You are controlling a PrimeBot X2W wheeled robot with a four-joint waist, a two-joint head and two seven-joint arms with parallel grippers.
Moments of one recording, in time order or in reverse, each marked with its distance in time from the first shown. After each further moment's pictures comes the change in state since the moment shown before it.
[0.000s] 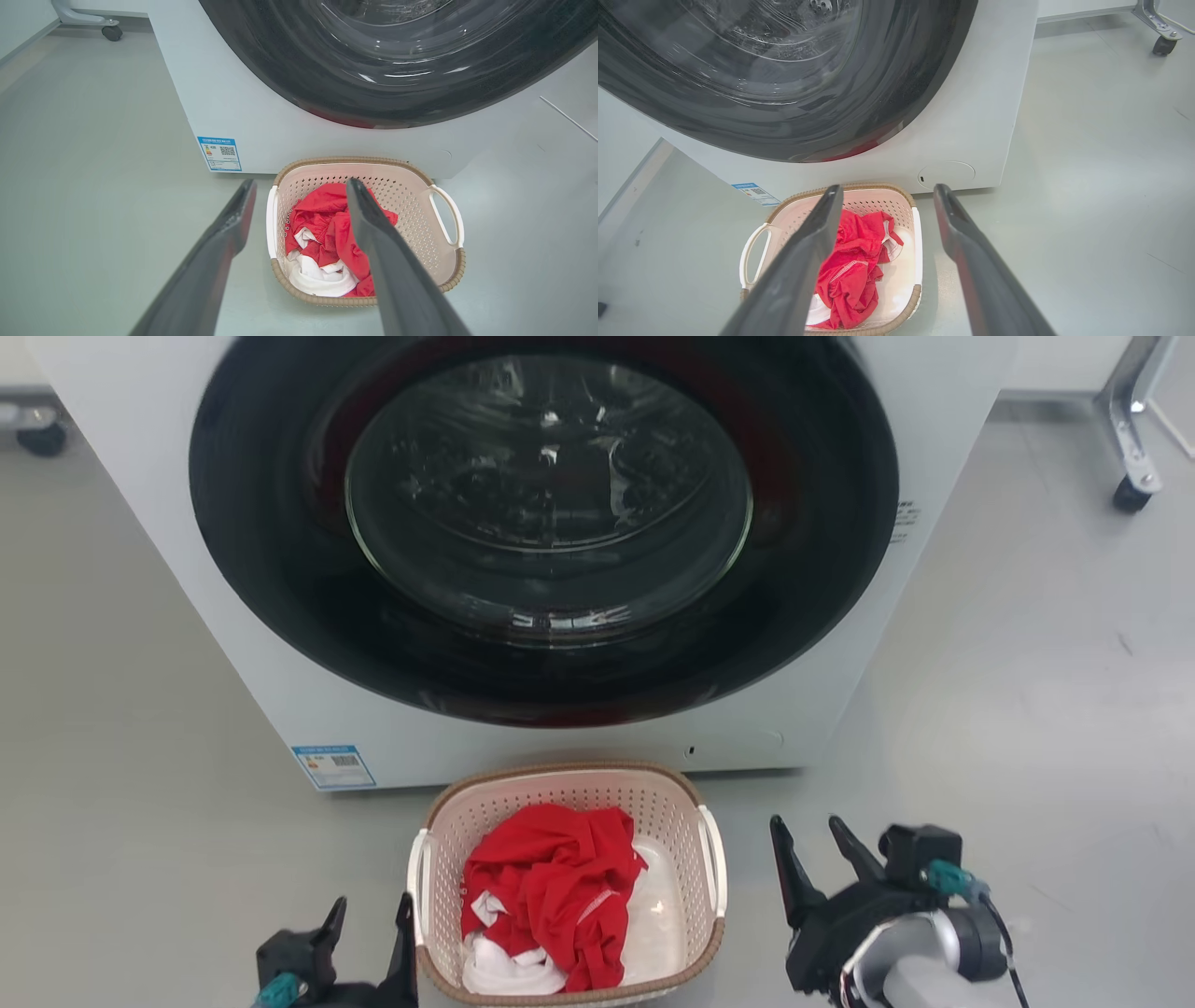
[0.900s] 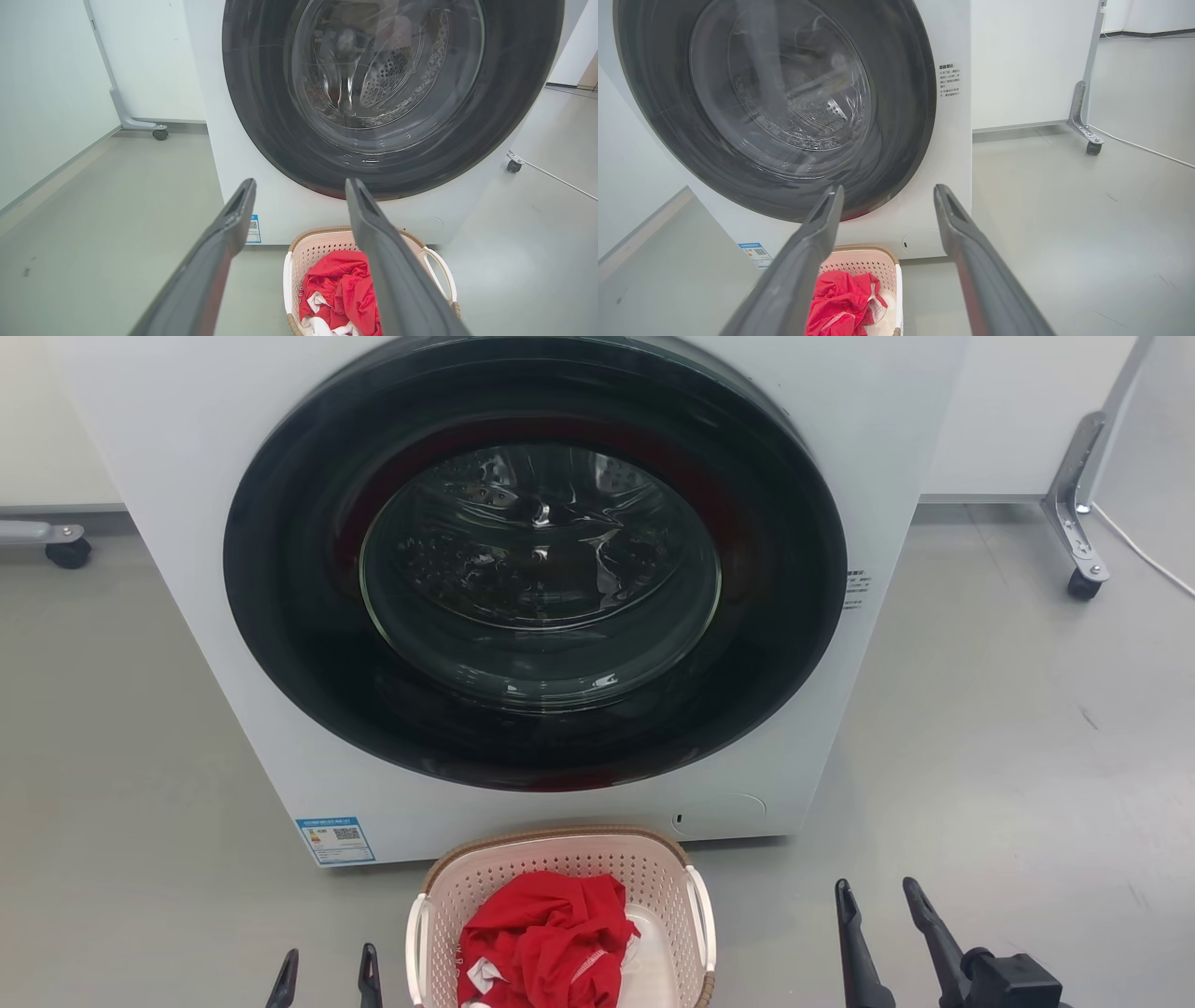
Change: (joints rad) left arm 0.410 -0.058 0.271 -0.507 0.320 0.000 0.000; right arm 0.500 0.016 -0.392 -0.557 -0.441 0.000 -0.002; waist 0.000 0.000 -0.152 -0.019
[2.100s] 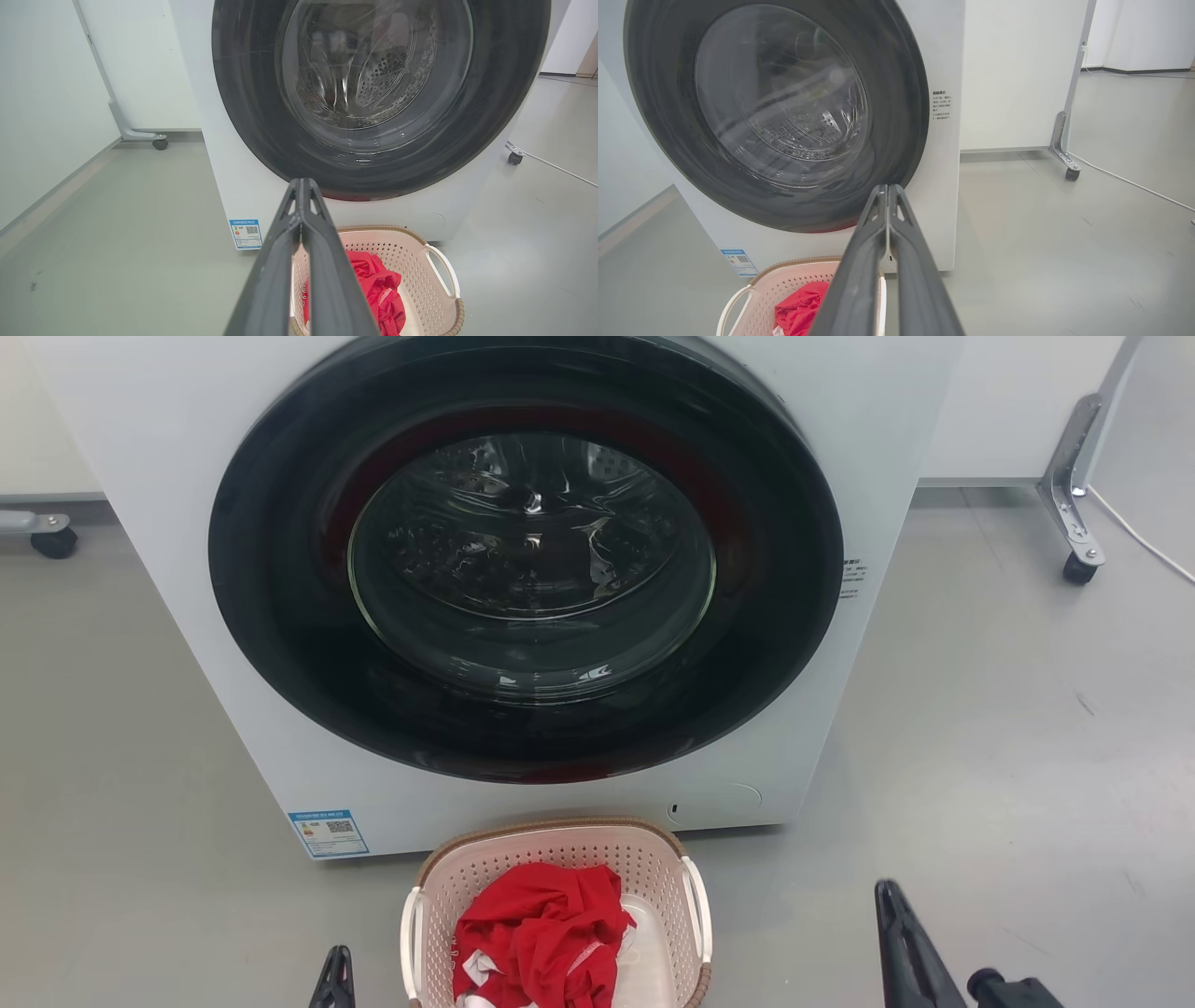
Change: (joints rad) left arm 0.035 -0.026 0.021 -0.068 0.084 -0.001 0.002; right arm 0.089 0.043 -0.077 -0.160 -0.169 0.000 0.004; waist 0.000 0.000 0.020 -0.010
